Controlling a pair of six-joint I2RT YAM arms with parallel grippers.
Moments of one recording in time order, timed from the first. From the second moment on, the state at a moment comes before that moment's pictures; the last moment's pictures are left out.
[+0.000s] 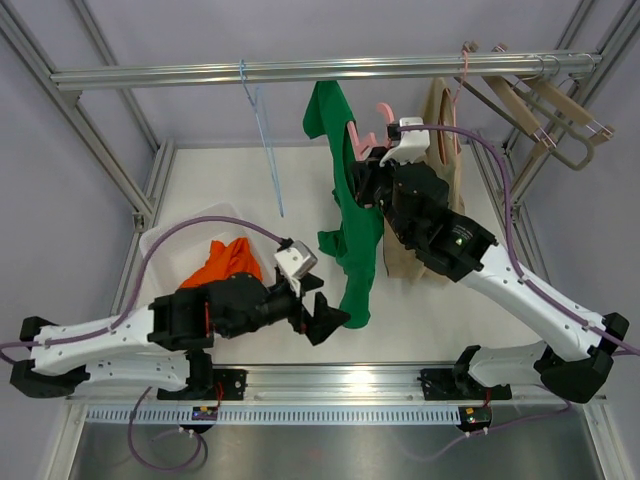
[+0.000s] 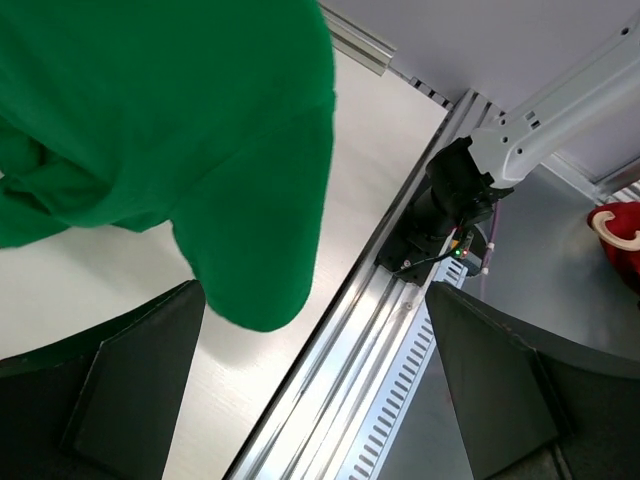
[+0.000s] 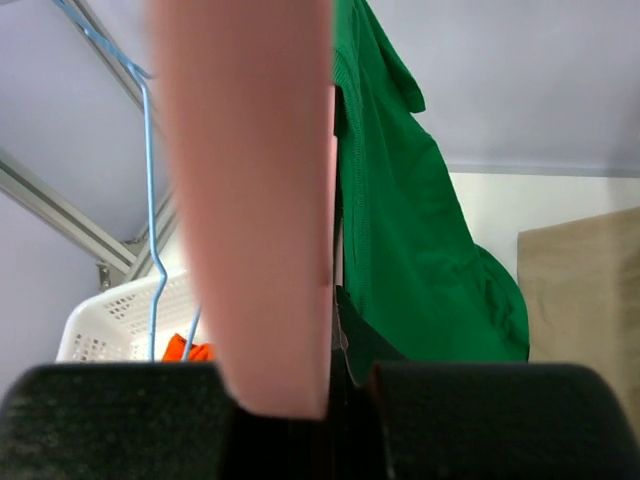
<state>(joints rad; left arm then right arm) -1.37 0.85 0.99 -0.40 -0.25 -0.38 0.90 1.26 1.45 -0.25 0.55 0.33</state>
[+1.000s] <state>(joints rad) -1.59 1.18 1.08 -0.26 -0.67 -0.25 0.97 1.20 1.45 -0.23 0.56 0.32</state>
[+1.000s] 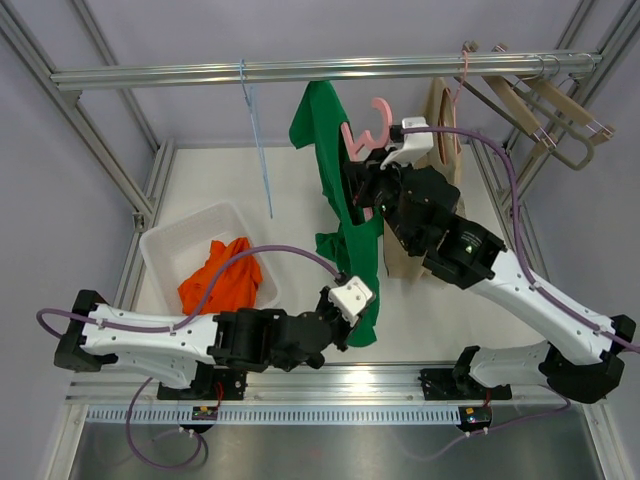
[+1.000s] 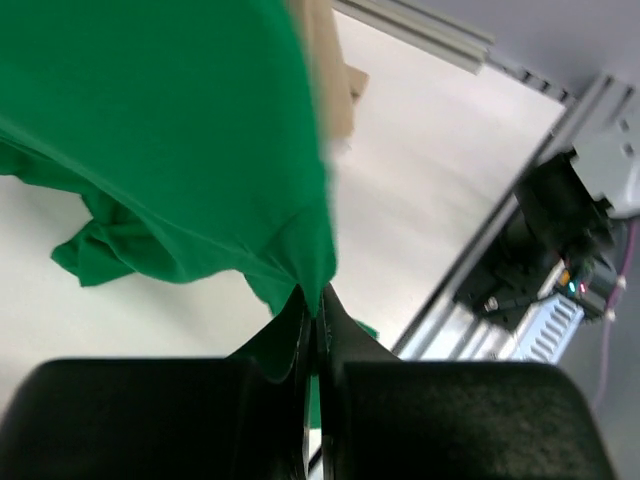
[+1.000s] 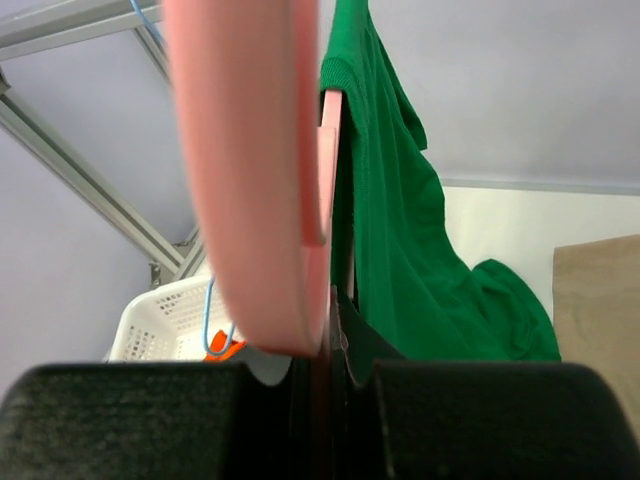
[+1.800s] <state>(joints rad) -1.63 1.18 0.80 -0.09 -0.59 -0.39 0.72 1.39 1.77 -0.47 0.20 0.42</state>
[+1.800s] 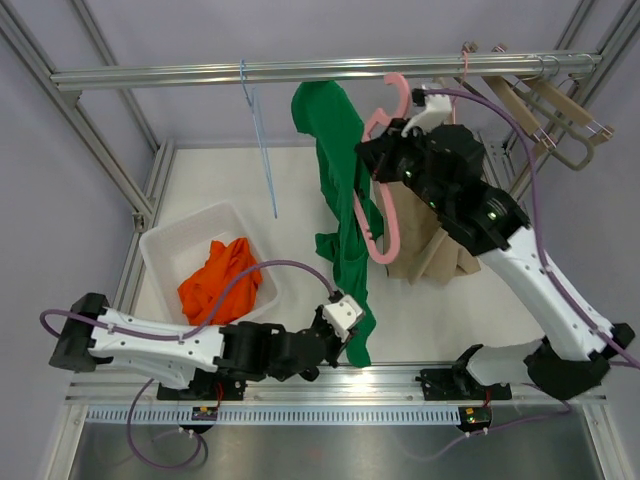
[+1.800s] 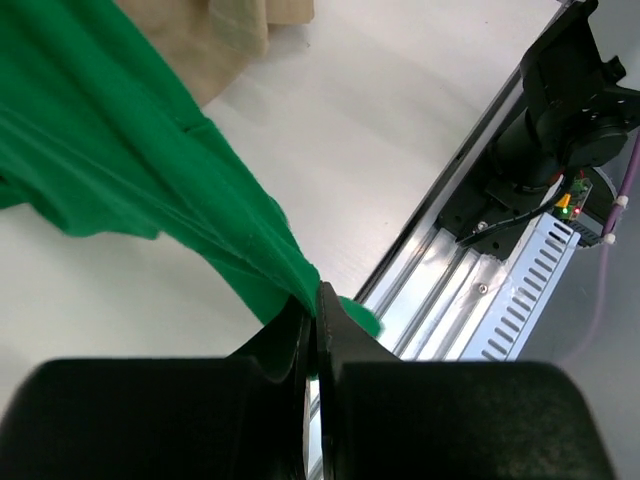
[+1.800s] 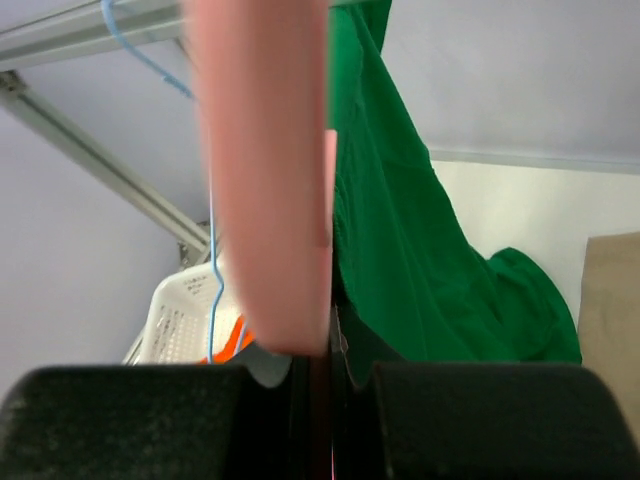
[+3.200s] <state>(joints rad) -1.15 1.05 1.10 0.19 -0.33 0.12 0.70 0.56 1.35 -0.52 -0.44 0.55</state>
